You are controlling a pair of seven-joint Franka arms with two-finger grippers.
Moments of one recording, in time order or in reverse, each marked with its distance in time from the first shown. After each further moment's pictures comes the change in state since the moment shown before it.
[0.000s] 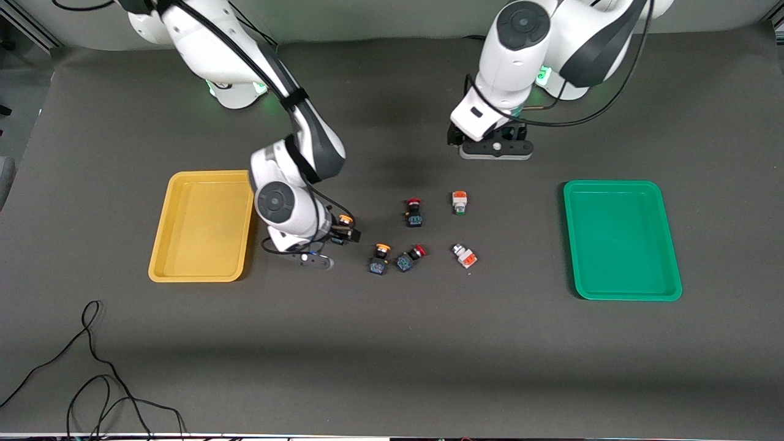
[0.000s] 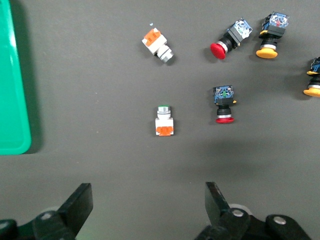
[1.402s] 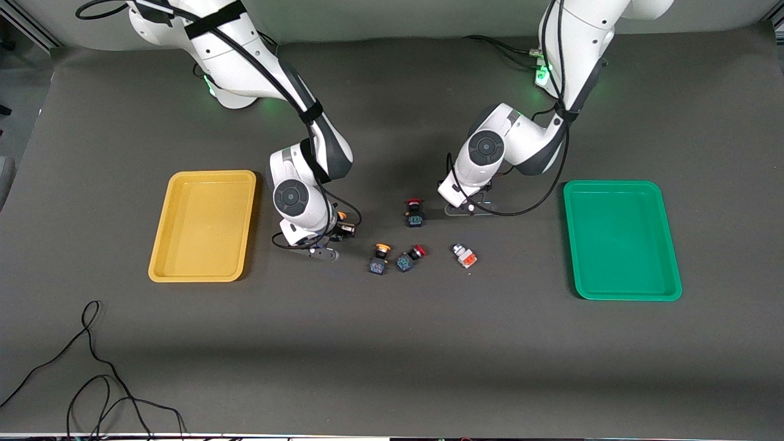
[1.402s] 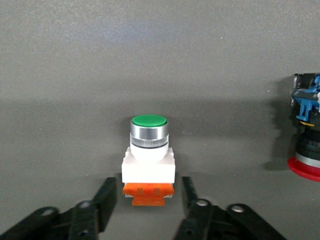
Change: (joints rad) left arm -0.016 0.453 0.013 -0.146 0.000 0.520 -0.041; right arm 0.037 0.000 -0.015 -0.155 0.016 0.134 -0.047
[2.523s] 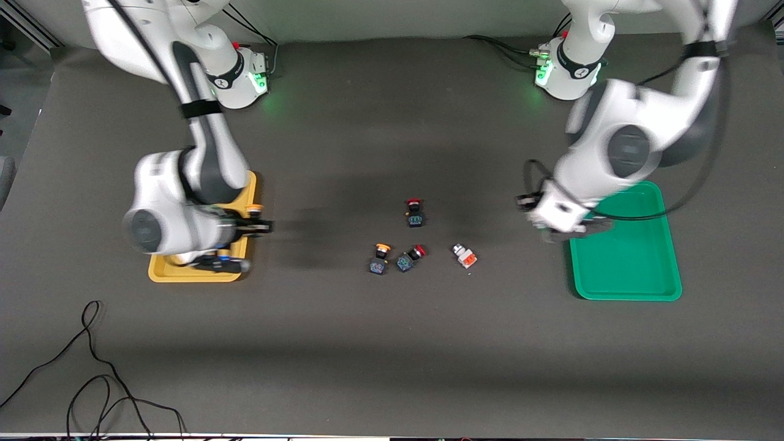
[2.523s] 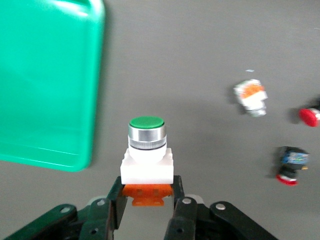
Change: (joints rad) left arm 0.397 -0.284 0.043 0.287 -0.036 -0.654 0.272; right arm -0.146 -0.191 -0.332 0.090 0.000 -0.619 -0.573
